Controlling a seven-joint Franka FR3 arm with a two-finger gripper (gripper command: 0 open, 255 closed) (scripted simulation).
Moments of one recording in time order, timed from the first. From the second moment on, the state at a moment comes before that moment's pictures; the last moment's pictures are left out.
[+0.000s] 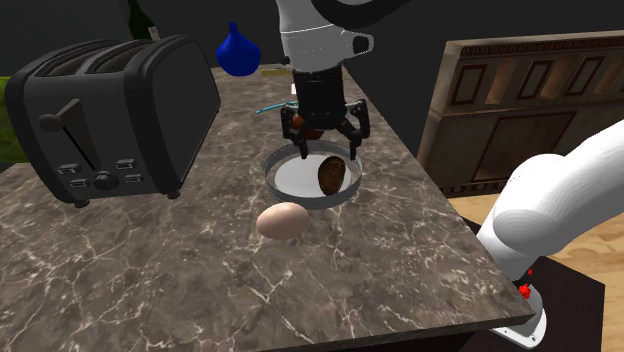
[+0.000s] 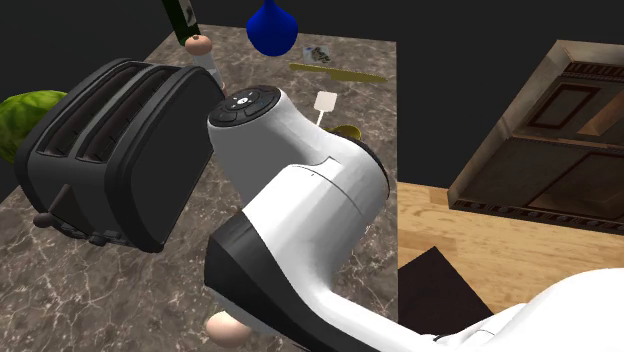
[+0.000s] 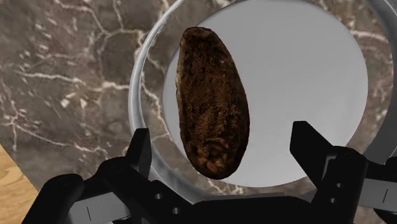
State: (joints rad) arm 0.00 -0.48 0.50 -2.11 0.22 1.56 1.50
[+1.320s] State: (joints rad) arm 0.01 -0.51 0.50 -2.22 0.25 1.65 1.48
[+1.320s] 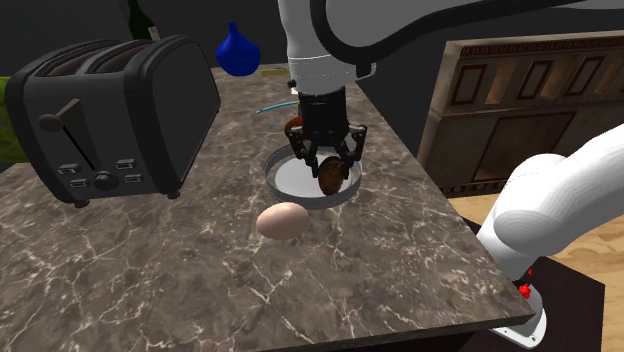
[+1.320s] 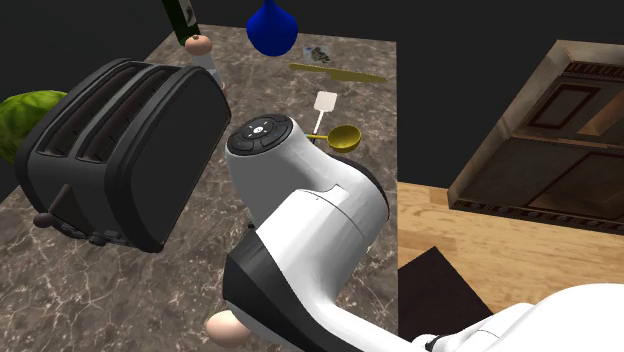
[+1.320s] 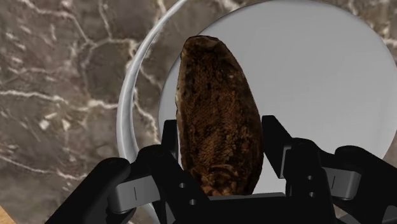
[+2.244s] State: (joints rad) arm 0.01 -0.50 0.48 -2.08 0.23 1.52 1.50
